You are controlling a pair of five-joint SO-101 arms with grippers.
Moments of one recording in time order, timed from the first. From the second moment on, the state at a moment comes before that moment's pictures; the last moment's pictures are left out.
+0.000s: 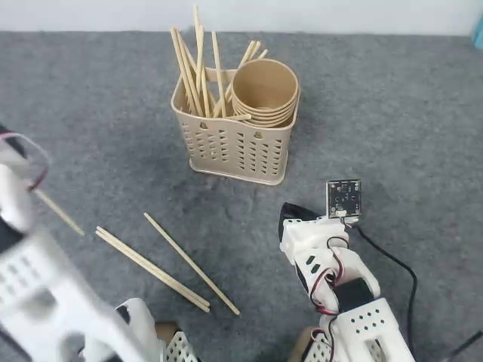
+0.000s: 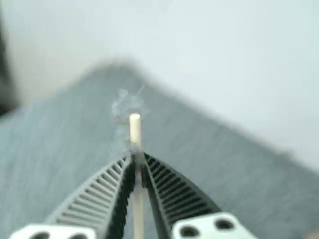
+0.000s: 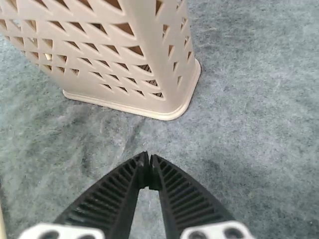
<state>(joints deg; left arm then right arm) -39.8 -40.1 9.8 68.3 11.9 -24.5 -81.0 95.8 29.3 -18.9</state>
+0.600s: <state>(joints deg) -3.8 -46.3 15.6 16.3 12.0 -22.5 -81.0 95.8 29.3 -18.9</state>
